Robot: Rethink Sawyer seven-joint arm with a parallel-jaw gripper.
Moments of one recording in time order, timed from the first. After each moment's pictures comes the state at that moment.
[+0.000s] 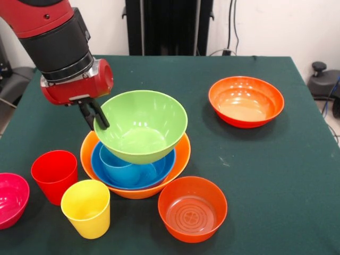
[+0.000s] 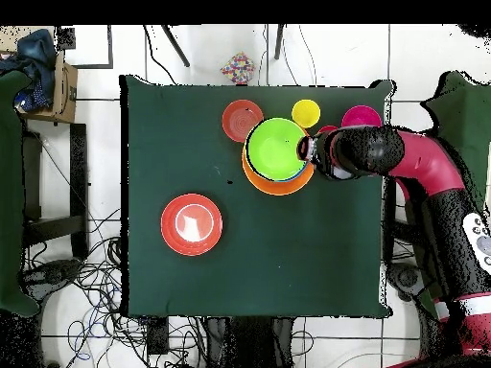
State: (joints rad) arm -0.98 -0.41 0.86 1.37 -0.56 0.96 1.70
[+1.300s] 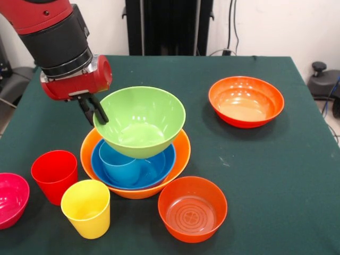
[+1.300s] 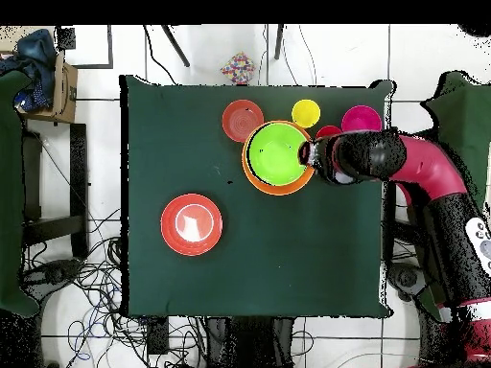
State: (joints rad) arm -1.00 -0.42 0.86 1.40 -0.56 0.96 1.70
